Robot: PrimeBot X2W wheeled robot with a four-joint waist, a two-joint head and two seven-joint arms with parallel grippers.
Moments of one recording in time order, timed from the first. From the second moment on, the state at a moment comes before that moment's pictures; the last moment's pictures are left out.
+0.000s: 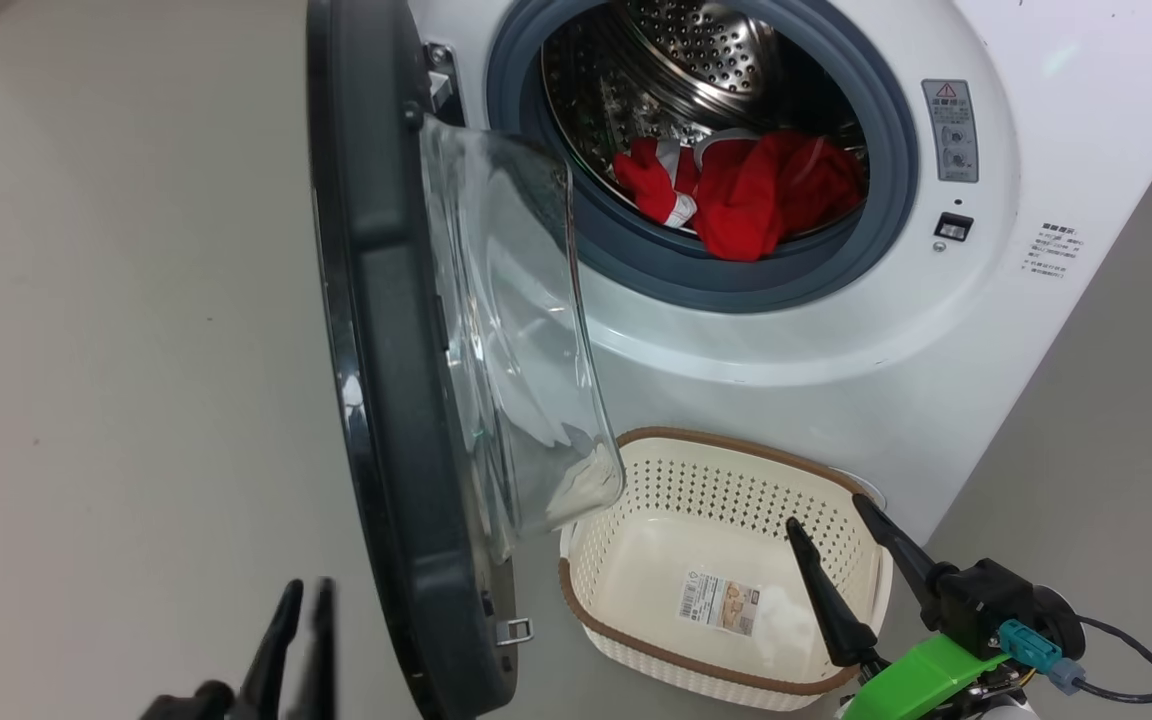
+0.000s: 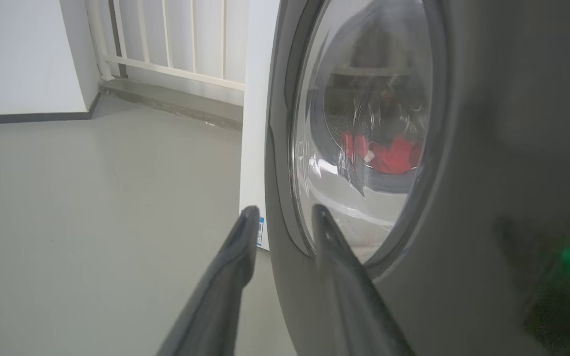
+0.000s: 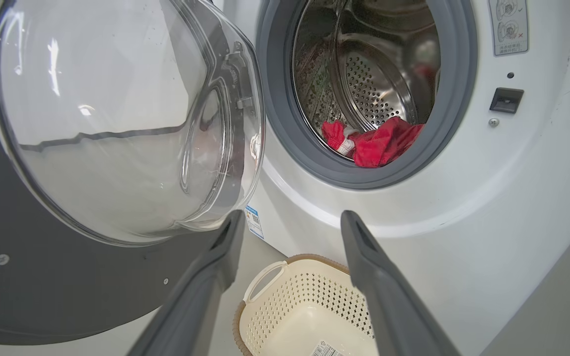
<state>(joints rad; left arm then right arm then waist) 0.04 0.04 -0.09 0.17 -0.28 -0.01 -0.25 -0.08 -0.06 0.18 0.35 0.24 0.12 -0.26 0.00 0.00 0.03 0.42</state>
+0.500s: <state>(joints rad) 0.00 0.04 -0.07 -0.28 -0.35 -0.02 -0.26 -0.08 -0.06 0.17 0.35 0.24 0.12 -0.26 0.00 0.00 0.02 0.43</state>
